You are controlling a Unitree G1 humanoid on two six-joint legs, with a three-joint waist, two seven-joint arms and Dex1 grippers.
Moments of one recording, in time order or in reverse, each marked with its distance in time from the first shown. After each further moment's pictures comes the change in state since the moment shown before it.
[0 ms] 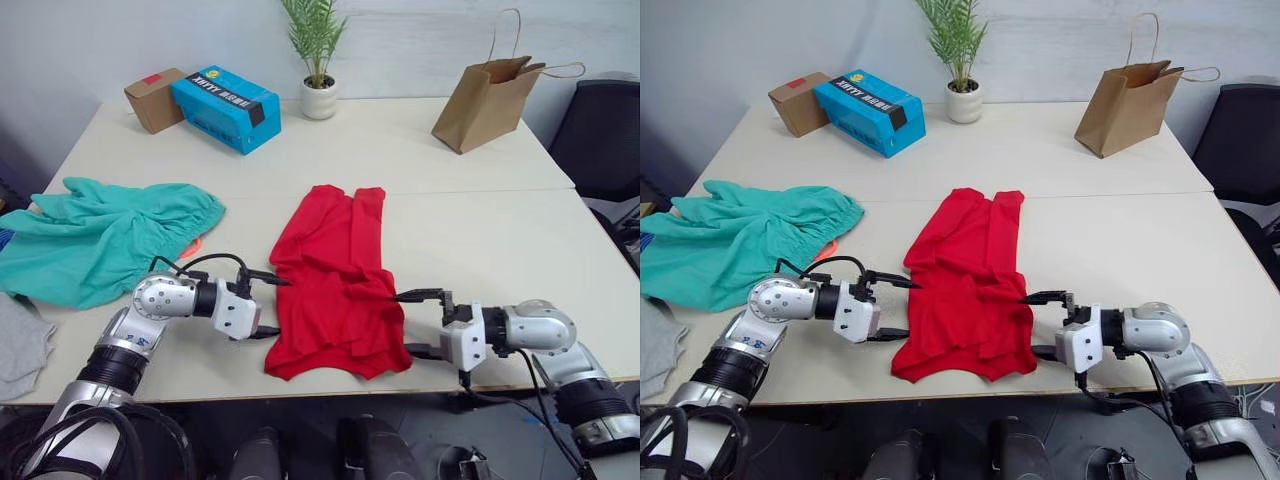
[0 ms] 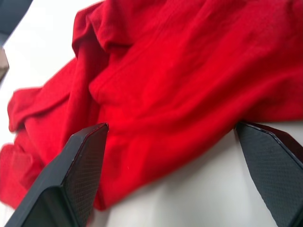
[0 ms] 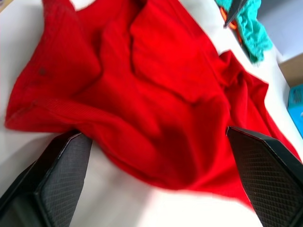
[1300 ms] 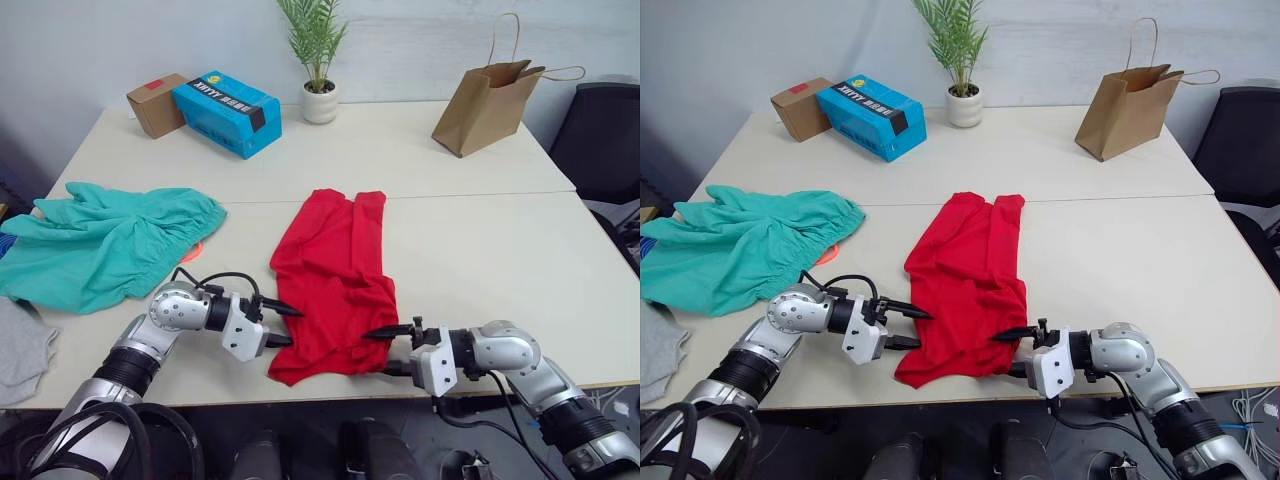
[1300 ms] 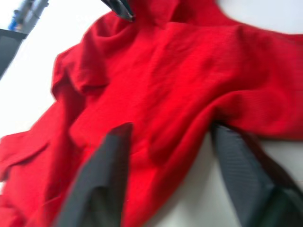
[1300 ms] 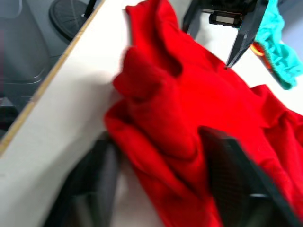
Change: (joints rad) left arm 0.020 -0.004 -0.117 0.046 -0.046 -0.124 -0.028; right arm 0.104 0.000 0.137 -0.186 -0.006 0.156 -0.069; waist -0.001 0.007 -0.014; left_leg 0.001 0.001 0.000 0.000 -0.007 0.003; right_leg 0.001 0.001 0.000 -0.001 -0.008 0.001
